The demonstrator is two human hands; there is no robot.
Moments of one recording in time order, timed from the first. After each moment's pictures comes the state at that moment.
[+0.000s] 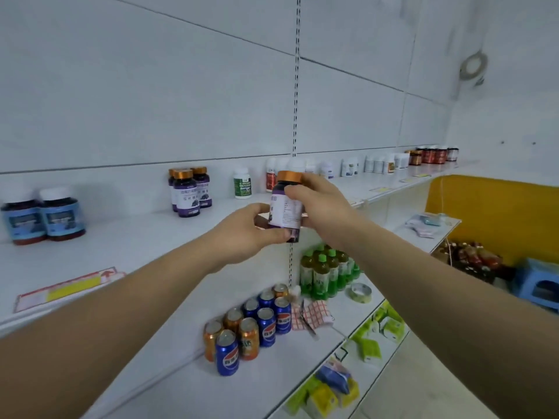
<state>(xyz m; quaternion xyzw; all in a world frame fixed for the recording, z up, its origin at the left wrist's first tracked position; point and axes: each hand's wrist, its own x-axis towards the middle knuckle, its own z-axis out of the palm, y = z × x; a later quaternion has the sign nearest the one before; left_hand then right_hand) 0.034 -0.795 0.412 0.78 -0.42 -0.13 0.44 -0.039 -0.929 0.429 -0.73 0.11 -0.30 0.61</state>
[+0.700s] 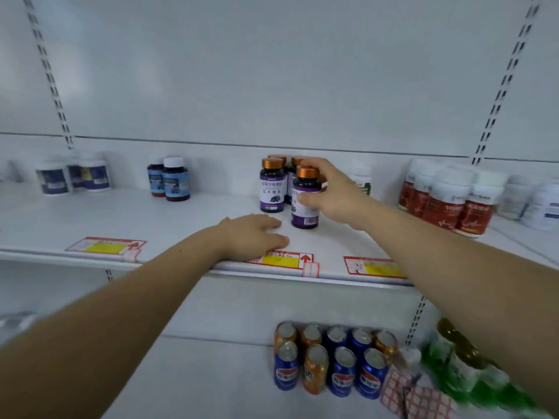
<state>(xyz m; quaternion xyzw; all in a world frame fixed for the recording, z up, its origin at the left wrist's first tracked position) 0.124 -0.830 0.402 0.98 -0.07 -0.06 0.15 0.188 -1.004 0.421 -0.86 -0.22 -0.10 0.44</state>
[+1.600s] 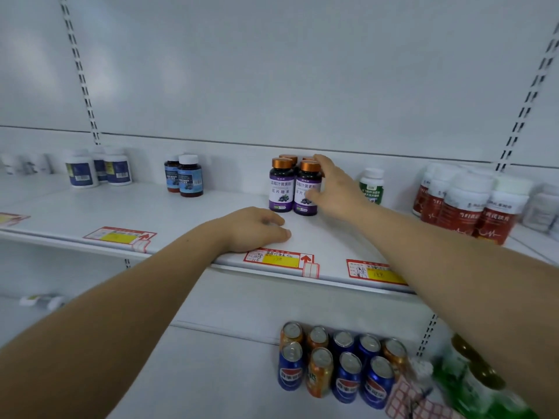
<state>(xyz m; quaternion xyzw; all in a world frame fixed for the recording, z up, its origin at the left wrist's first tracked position) 0.125 -0.826 0.404 0.97 -0.05 -0.04 0.23 0.219 -0.997 0.418 -0.92 -0.22 -0.16 0.28</state>
